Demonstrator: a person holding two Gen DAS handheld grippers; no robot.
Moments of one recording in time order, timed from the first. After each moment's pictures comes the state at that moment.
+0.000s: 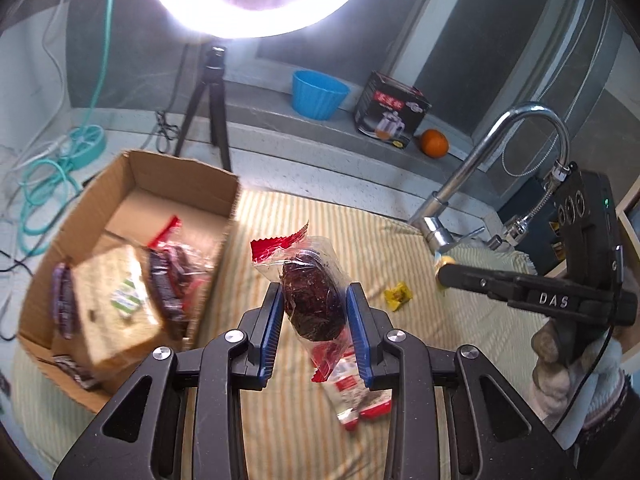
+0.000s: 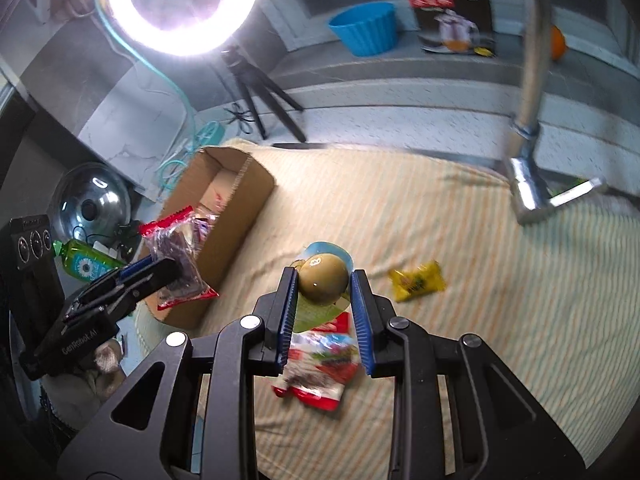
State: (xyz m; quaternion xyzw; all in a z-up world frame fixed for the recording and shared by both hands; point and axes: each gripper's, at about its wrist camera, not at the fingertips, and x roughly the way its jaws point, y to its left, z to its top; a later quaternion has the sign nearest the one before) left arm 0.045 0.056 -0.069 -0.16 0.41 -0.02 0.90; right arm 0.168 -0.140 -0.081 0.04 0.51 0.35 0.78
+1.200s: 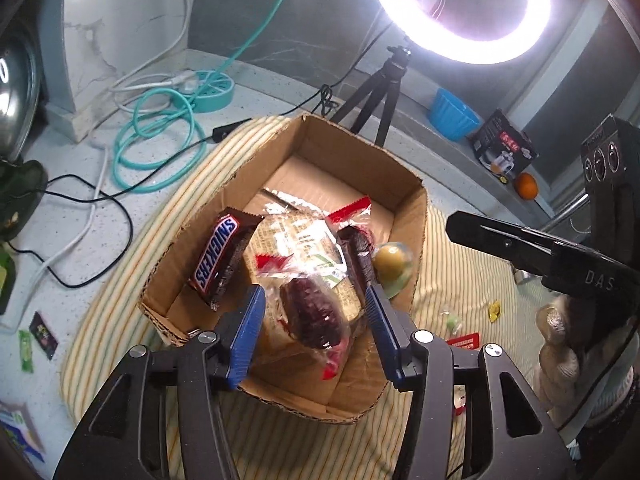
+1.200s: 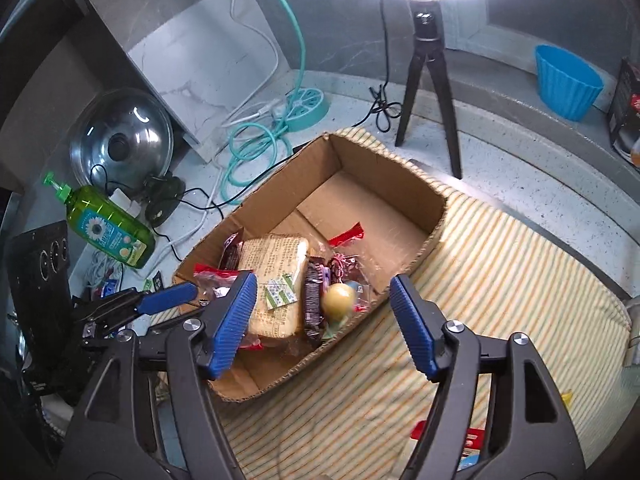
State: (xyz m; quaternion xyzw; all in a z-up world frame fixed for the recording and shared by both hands) left arm 0.006 0.186 -0.097 -0.24 0.43 0.09 0.86; right arm 0.147 0.059 -0.074 -0.07 0.48 0.45 0.75
